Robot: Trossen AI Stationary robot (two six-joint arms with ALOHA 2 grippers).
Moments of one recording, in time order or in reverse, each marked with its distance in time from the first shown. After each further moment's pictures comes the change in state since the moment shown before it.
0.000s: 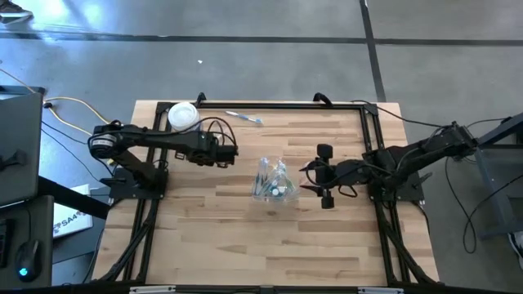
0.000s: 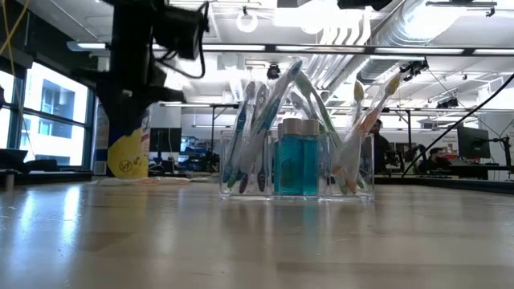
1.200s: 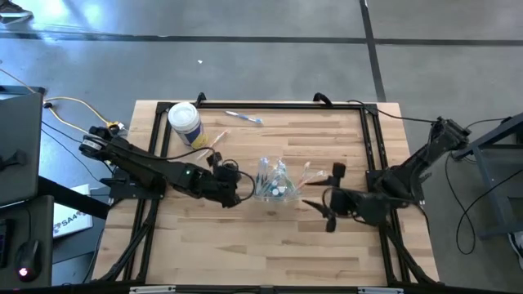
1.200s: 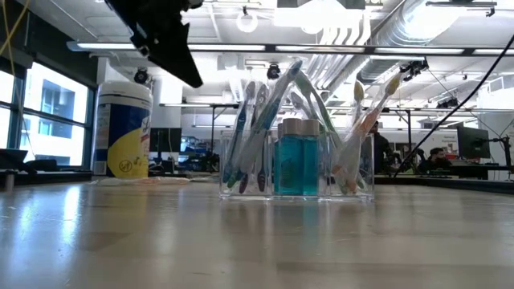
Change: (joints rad) left arm -0.427 -0.083 -0.033 0.642 -0.303 0.863; right arm 0.361 0.058 0.001 0.219 0.513 0.038
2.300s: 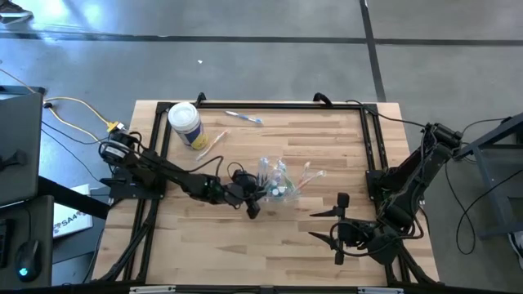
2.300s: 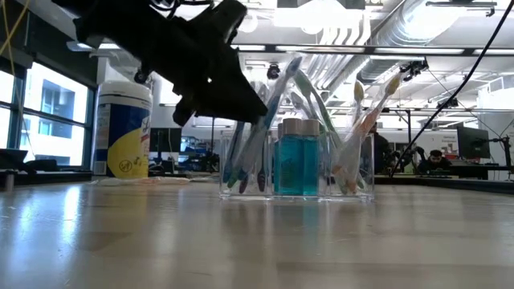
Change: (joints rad) left arm 0.032 0.236 -0.217 0.913 0.201 -0.161; right arm 0.230 0.151 -0.001 0.063 0.129 0.250
